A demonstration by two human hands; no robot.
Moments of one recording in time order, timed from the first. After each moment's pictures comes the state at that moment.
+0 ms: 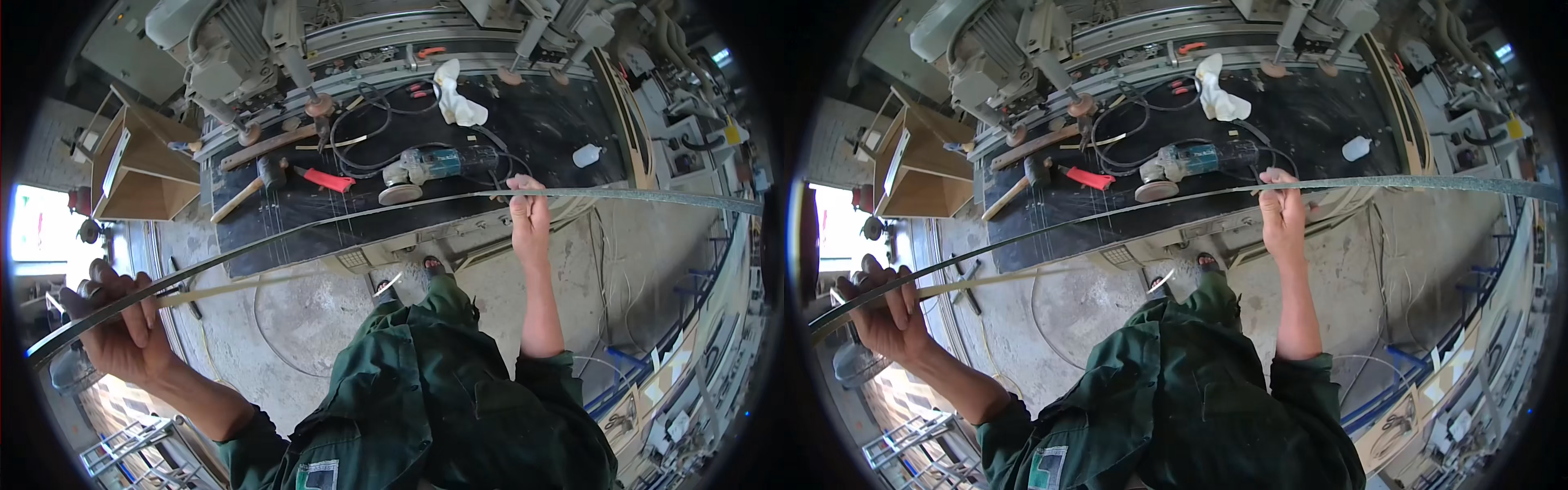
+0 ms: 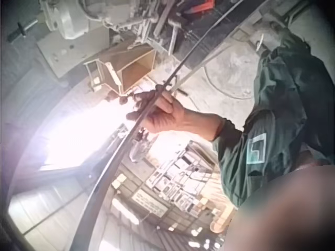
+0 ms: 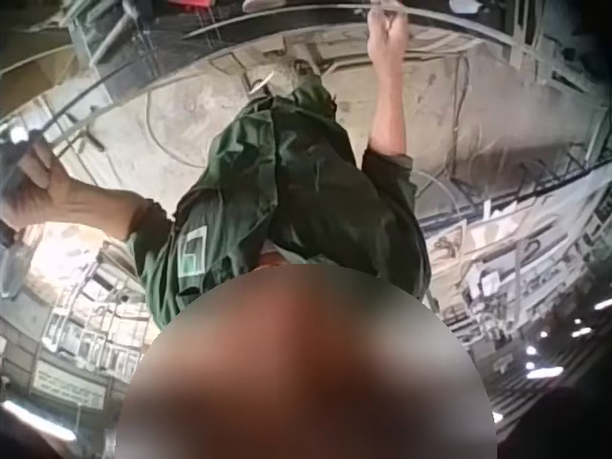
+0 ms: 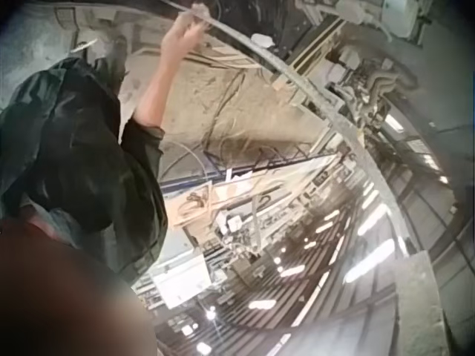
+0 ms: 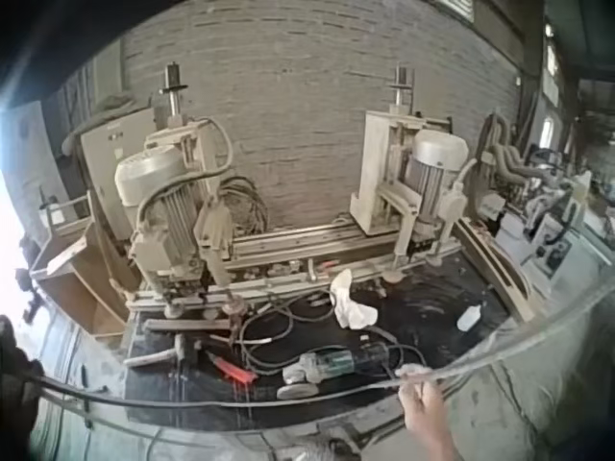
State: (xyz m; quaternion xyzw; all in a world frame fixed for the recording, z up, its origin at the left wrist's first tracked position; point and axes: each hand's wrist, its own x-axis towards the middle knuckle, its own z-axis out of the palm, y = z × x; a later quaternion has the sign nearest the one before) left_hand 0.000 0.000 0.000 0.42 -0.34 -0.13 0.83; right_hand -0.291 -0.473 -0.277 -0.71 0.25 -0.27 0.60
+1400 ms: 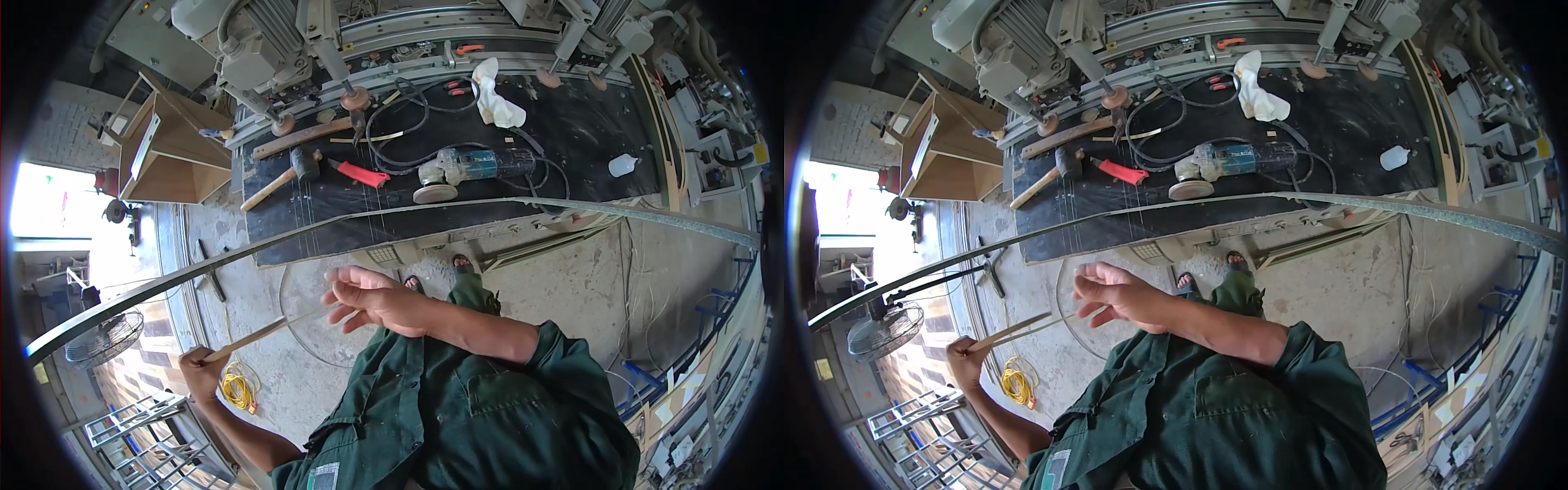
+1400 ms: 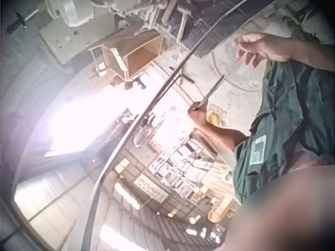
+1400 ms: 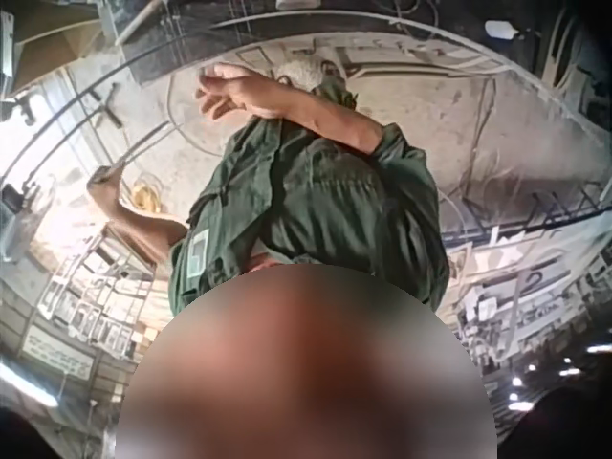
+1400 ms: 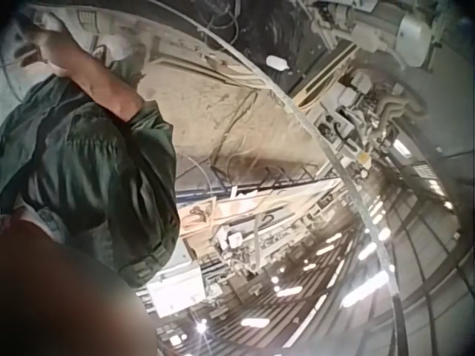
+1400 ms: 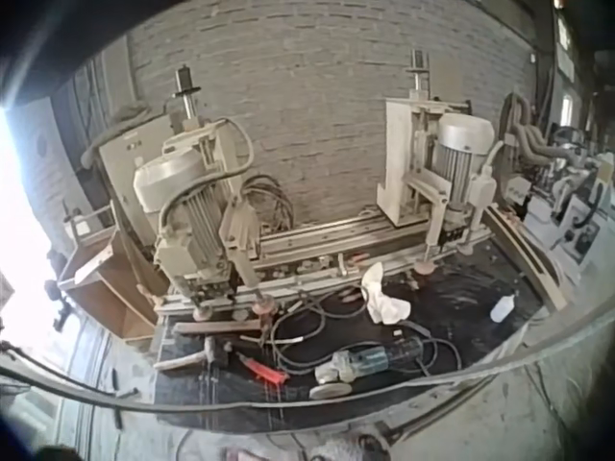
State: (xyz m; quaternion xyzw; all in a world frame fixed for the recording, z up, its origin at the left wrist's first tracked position) left_hand -0.069 0.201 -0.115 0.97 -0.09 -0.04 0.23; right_hand -0.174 -0.237 -0.203 -0.28 0.09 0.28 0.91
